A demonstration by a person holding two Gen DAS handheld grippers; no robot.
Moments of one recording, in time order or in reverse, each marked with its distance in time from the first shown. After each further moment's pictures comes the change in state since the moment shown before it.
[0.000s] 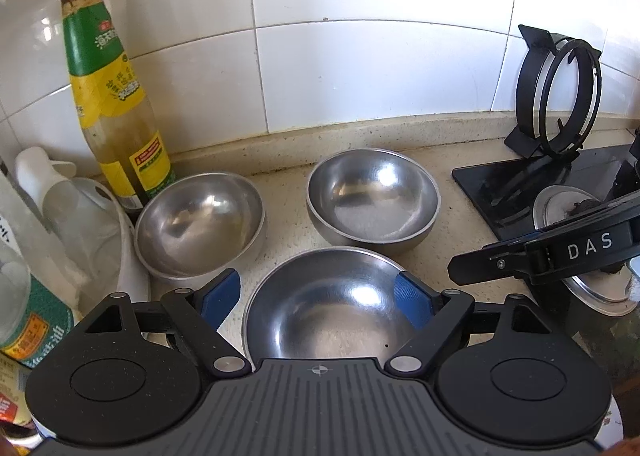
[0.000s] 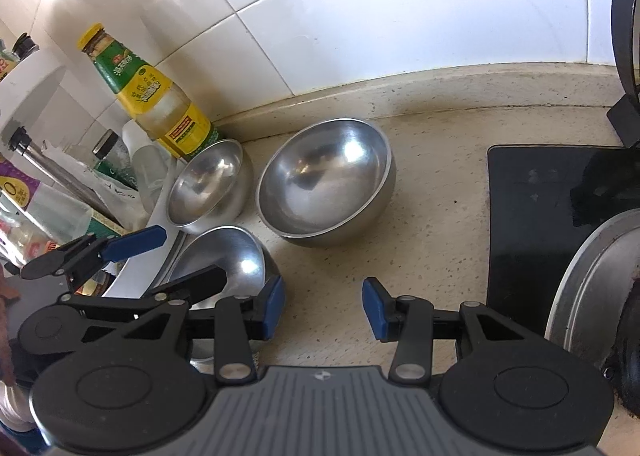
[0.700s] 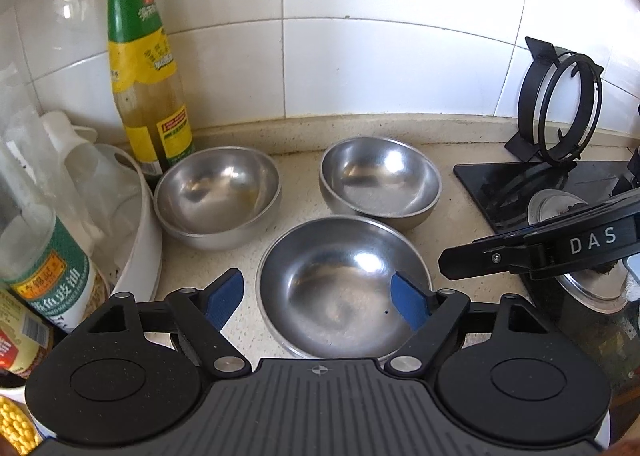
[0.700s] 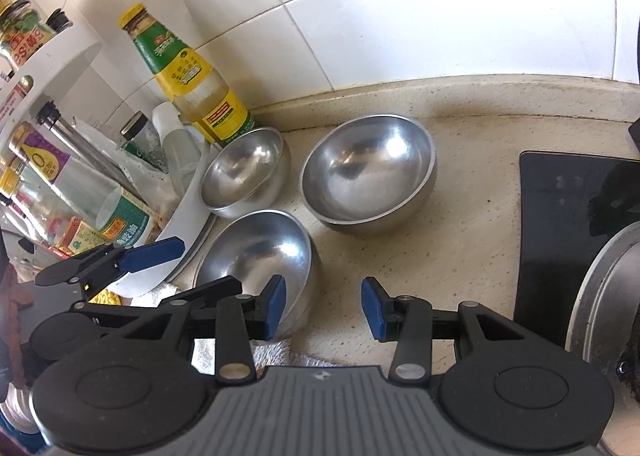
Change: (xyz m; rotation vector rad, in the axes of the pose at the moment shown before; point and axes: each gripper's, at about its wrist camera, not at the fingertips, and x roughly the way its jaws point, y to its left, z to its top) left arm -0.021 0.010 -0.022 -0.079 -0.004 -0.002; right arm -0.007 0.022 -0.009 -0.063 0.001 0.043
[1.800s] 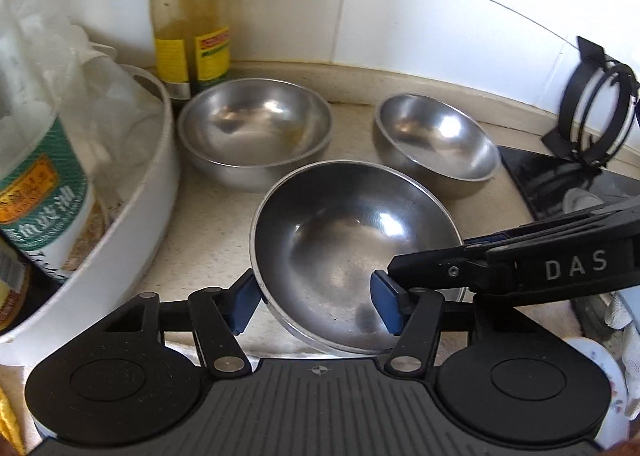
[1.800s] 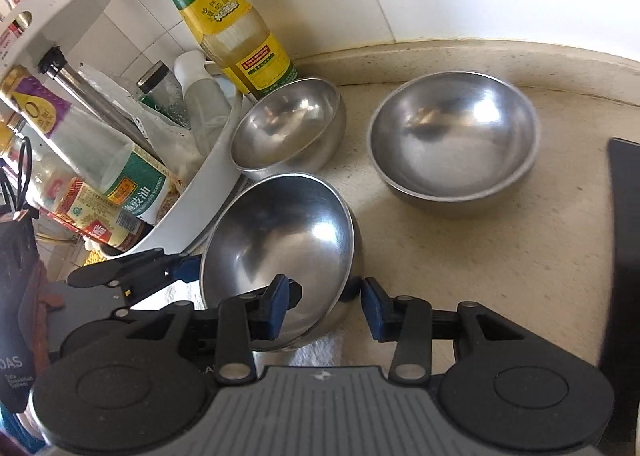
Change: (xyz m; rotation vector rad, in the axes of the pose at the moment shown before) left arm 0.033 0.036 -0.023 -0.137 0.095 -0.025; right arm 0.054 0.035 -0.003 -0.060 0.106 0.054
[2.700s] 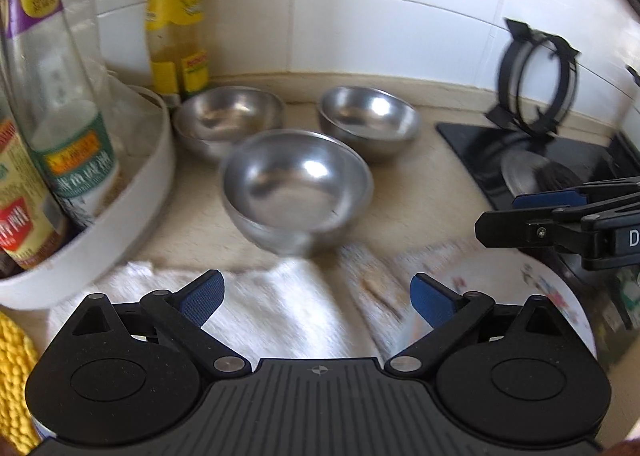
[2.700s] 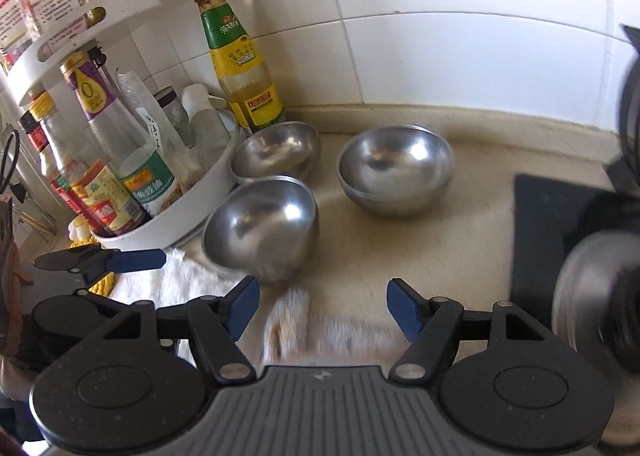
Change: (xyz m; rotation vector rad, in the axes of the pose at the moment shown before) left arm -0.064 -0.028 -0.050 0.078 -0.069 0.004; right arm -0.066 0.026 -0.047 -0.116 -0.194 -0.157
